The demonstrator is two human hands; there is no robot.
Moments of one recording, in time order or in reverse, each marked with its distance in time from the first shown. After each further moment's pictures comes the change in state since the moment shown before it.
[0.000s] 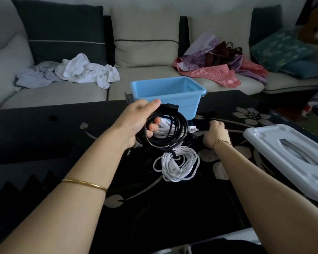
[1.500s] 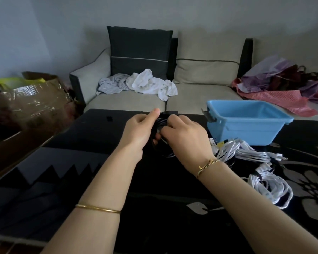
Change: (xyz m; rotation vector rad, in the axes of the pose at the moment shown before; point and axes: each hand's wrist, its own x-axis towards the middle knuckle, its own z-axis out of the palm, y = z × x) left_hand -0.087 0.030 -0.166 0.100 0.578 0.108; right_hand -0.190 -0.242 0.031 -0.084 0.514 -1.297
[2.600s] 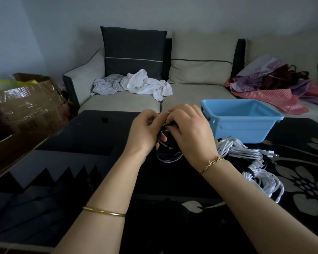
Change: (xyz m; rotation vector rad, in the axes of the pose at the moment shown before) left_hand -0.013 -0.001 0.021 0.080 -0.069 0.178; right_hand -0.002 0.011 -0.015 0.313 0.162 0.195
